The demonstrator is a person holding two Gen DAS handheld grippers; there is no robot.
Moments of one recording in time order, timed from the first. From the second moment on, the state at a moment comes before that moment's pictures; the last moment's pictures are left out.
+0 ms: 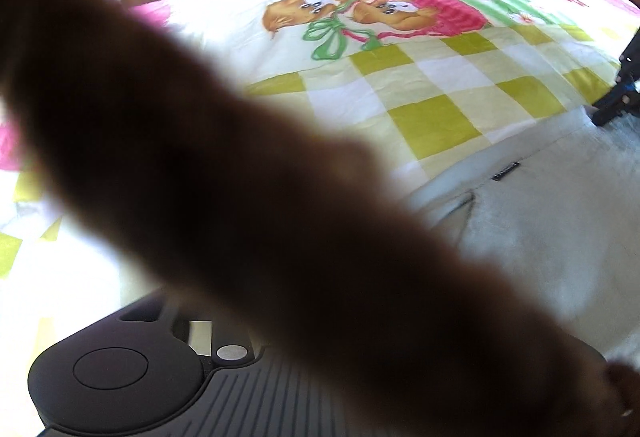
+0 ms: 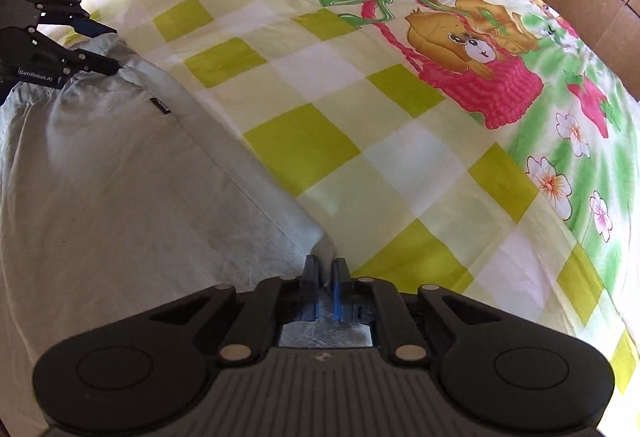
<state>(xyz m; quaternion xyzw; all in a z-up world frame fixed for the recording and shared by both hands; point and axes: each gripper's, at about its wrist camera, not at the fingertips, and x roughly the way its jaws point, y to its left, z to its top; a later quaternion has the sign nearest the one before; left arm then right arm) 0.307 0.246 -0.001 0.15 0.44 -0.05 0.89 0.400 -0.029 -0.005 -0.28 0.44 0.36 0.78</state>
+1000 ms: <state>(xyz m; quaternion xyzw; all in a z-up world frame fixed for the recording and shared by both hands) 0.032 0.256 0.030 0.08 0.36 -0.04 0.93 0.070 -0.052 0.023 -0.21 0.43 0.39 0.79</state>
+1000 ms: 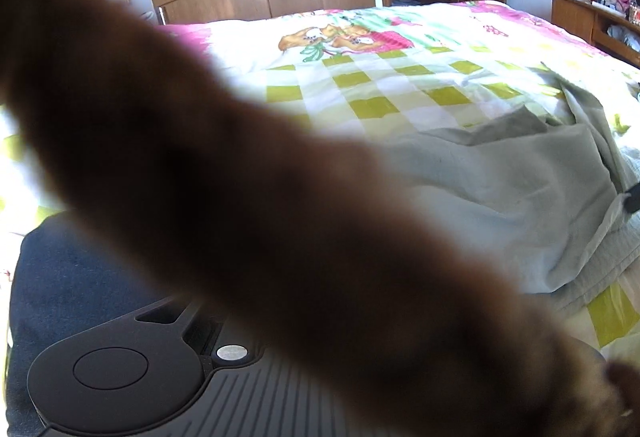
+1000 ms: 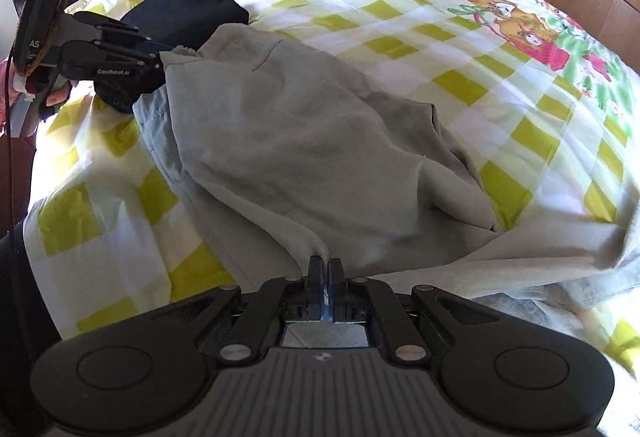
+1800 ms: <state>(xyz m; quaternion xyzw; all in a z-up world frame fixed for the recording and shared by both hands) -0.040 0.243 0.038 0.12 0.38 -0.03 0.92 0.032 -0.053 0.009 -0.24 0.42 0.38 0.79</state>
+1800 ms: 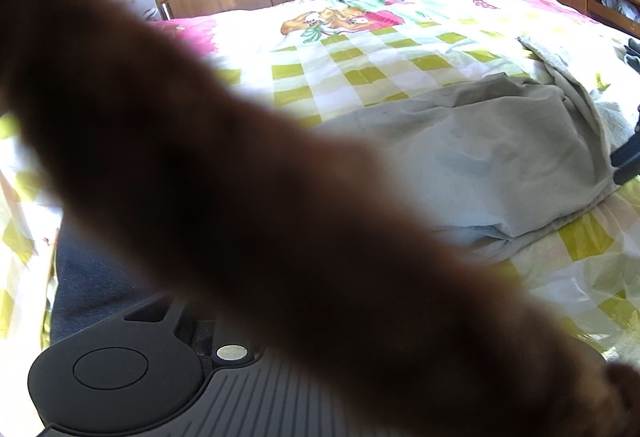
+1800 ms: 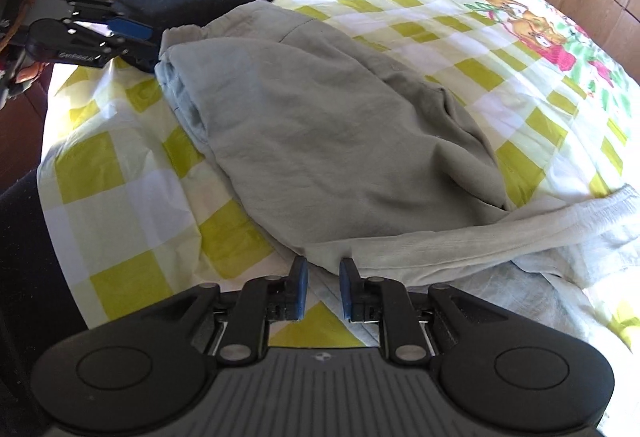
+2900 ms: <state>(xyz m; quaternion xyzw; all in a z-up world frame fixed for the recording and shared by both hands) 0.049 0.072 0.030 0.06 0.35 -0.22 0.91 0.254 -0.225 0.037 0.08 0.40 -0.01 0.91</state>
